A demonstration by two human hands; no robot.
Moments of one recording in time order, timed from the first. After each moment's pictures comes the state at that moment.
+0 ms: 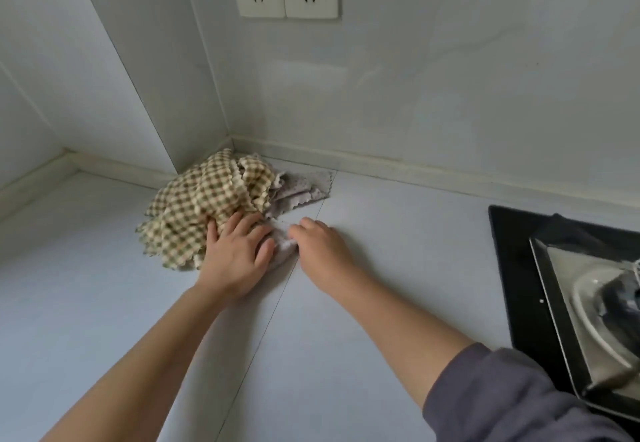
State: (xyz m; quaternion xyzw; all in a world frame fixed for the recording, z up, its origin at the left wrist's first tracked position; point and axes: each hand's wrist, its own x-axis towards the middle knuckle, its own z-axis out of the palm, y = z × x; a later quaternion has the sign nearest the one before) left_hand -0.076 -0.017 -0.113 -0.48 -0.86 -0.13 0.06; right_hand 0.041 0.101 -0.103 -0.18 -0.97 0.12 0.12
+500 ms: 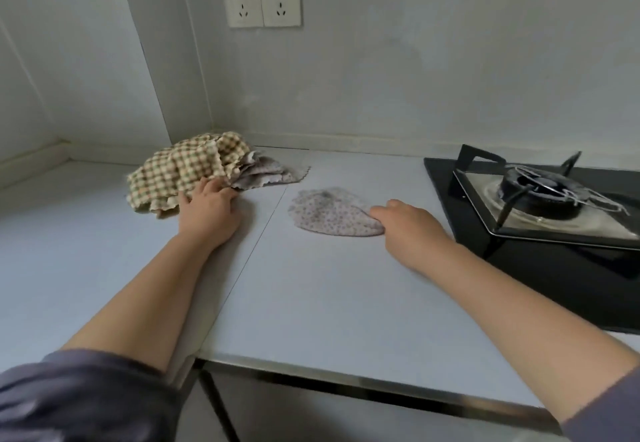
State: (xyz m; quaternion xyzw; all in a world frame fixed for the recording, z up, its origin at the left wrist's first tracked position) left_hand -0.040 -0.088 -0.121 -0.45 -0.88 -0.13 0.11; right_hand 0.246 0.035 -0.100 -0.35 -0.93 -0.01 0.11
